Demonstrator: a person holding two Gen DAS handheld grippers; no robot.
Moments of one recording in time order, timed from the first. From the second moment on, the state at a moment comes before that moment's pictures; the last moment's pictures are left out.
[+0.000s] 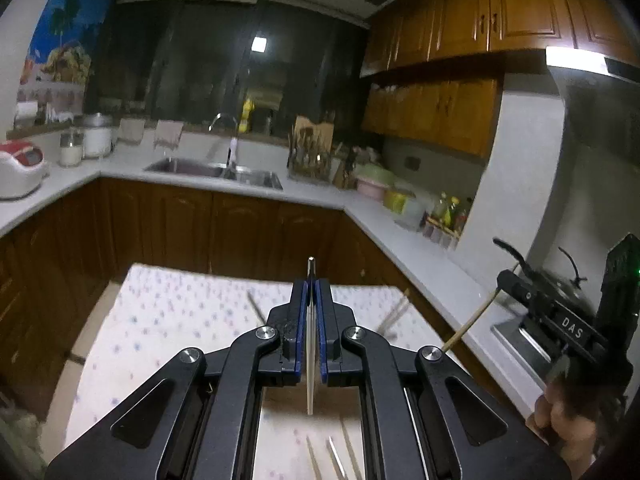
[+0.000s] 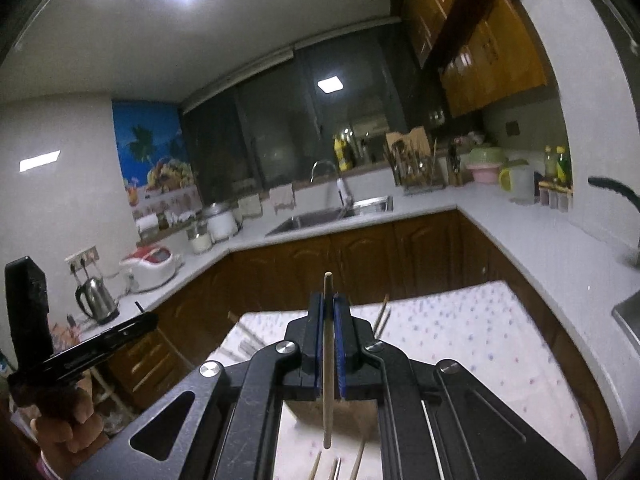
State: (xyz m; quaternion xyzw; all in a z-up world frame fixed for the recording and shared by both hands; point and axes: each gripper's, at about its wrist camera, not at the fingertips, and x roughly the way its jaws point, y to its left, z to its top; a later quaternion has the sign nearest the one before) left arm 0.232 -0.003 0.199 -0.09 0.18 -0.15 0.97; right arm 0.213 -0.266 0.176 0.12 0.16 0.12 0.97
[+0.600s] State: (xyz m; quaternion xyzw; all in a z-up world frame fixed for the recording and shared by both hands) left arm 0.307 -0.010 0.129 -0.12 0.22 -0.11 0.96; right arm 0.277 -0.261 0.136 0.13 0.16 0.09 0.97
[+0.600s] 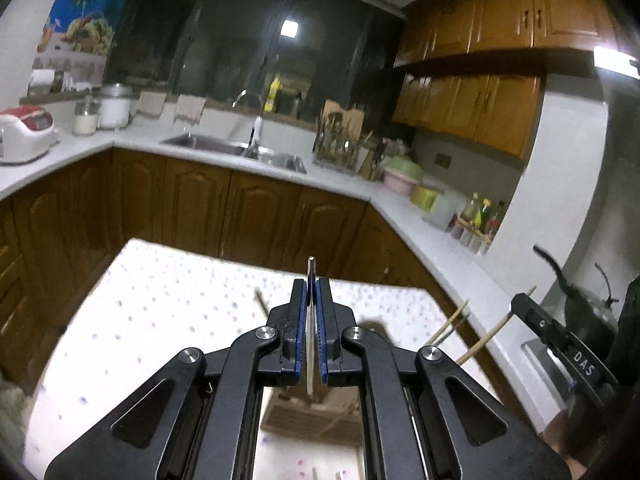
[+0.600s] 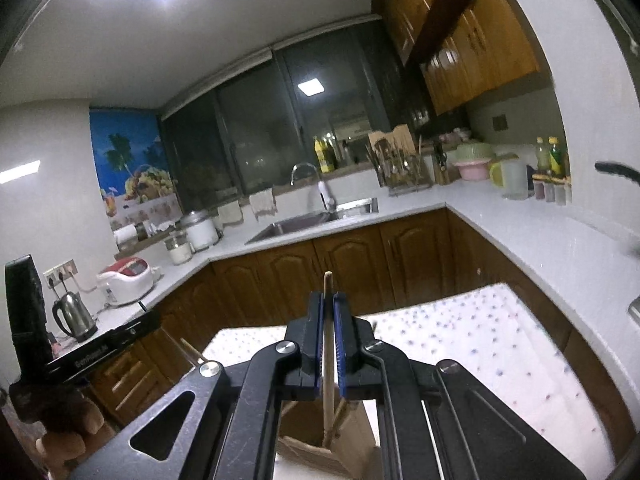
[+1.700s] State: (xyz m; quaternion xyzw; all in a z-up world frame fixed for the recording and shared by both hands) left arm 0.281 0.000 0.116 -0.13 0.24 -0.12 0.96; right arm 0.267 -0.274 0.108 0.18 0.19 0.10 0.96
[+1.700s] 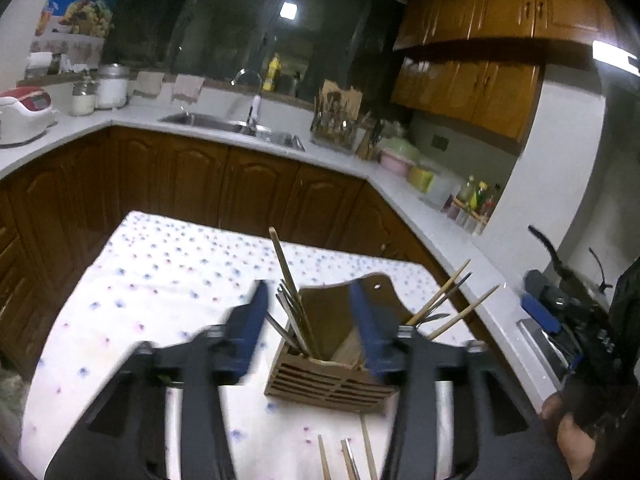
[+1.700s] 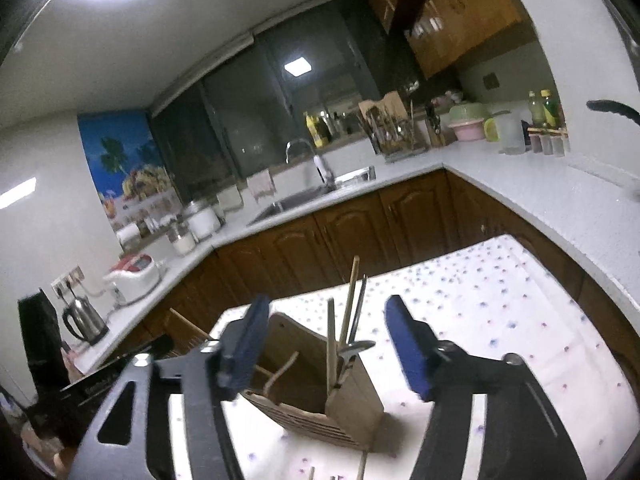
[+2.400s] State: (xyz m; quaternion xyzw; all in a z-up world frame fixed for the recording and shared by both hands) left arm 0.181 0.020 0.065 -0.15 0.28 -0.09 0.94; right arm 0.162 -0.286 0.081 0.18 0.21 0.10 0.96
